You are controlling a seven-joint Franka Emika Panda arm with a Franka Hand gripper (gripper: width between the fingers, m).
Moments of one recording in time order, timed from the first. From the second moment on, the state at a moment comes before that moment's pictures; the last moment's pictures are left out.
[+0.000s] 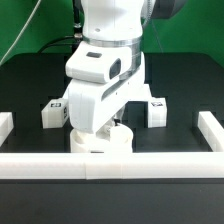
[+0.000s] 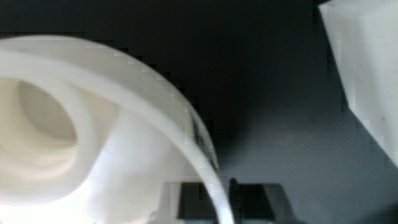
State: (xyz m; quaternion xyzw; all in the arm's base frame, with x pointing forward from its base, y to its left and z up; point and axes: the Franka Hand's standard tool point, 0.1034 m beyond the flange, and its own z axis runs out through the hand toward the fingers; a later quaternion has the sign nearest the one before) arm 0.559 -0.022 0.013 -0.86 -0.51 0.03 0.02
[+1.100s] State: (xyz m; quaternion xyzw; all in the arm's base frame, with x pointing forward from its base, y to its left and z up) arm 0.574 0.085 0.014 -0.87 -0.50 0.02 0.03
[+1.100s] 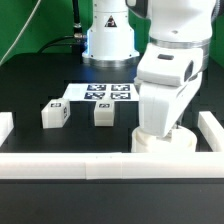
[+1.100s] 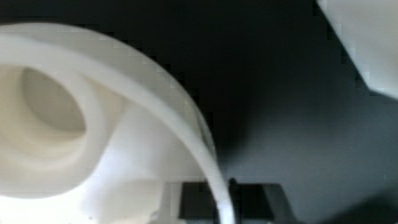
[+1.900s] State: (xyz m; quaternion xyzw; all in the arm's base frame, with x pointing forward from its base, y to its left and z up) arm 0.576 0.111 0.013 -0.87 -0.49 0.01 0.03
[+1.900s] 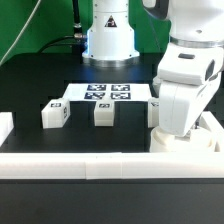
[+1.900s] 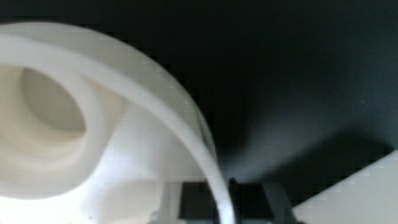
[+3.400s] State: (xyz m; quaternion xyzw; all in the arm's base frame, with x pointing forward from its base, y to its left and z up) arm 0.553 0.046 0.076 -0.88 -0.47 -0.01 -0.01
